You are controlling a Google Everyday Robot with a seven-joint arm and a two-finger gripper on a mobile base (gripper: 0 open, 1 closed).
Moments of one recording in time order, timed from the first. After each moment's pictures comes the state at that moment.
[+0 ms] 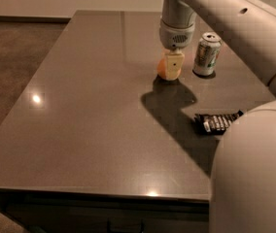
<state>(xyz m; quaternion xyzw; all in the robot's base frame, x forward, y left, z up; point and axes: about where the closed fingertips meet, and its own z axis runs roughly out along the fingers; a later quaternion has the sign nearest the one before) 0.667 -0.104 0.870 -0.73 0.67 -0.06 0.07</state>
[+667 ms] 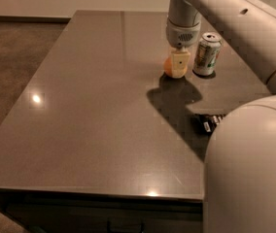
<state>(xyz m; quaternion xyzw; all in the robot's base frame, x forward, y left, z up) 0.681 -0.125 0.867 -0.72 0.69 -0.07 0.07</state>
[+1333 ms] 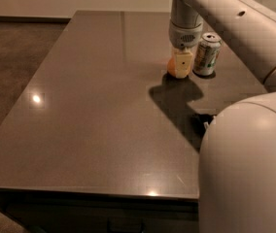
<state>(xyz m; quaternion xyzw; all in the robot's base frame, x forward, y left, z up) 0.688 -0.139 0.859 -0.71 0.70 -0.08 0.05</state>
